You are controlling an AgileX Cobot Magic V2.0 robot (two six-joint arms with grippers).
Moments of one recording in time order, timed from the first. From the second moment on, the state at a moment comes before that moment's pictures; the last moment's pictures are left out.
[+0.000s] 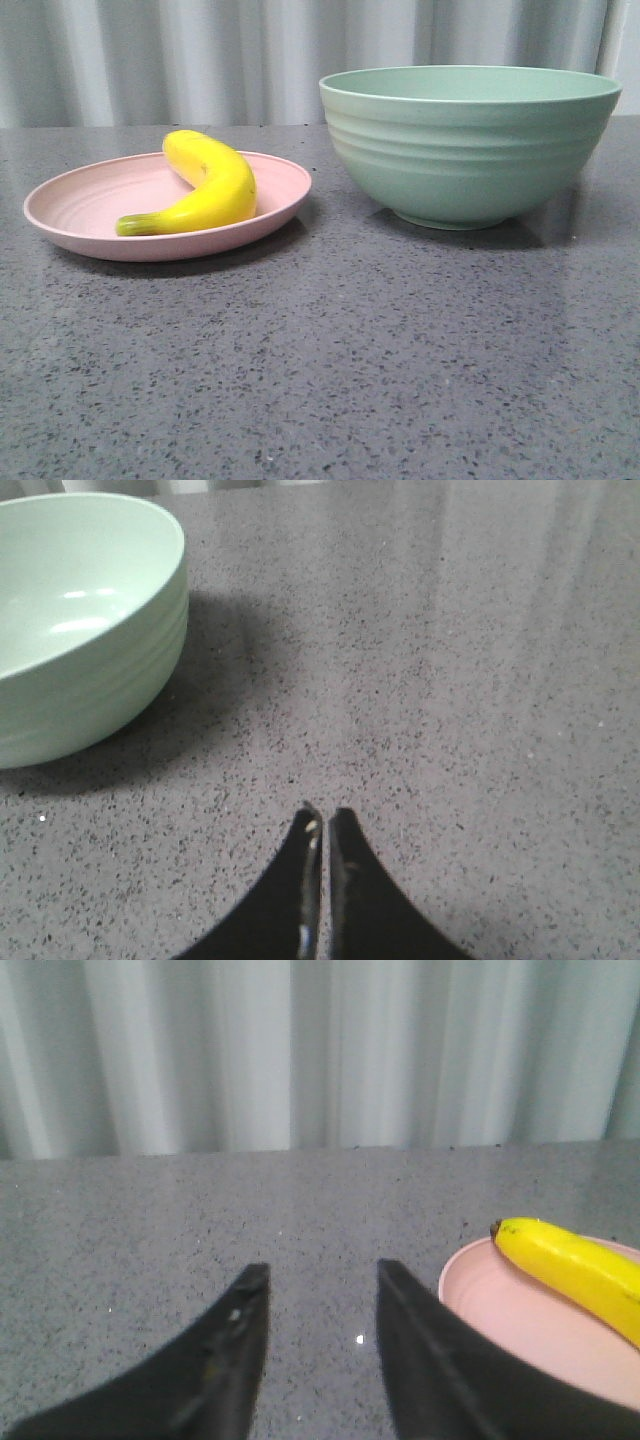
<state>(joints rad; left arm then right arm) -0.12 0.33 -0.32 -0.05 0.12 -0.01 -0.09 0.33 -0.37 0.06 0.49 -0.02</state>
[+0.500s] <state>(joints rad) -0.20 0.50 -0.47 -0.09 0.20 -0.01 -0.09 0.33 -0.37 0.07 0.52 -0.02</state>
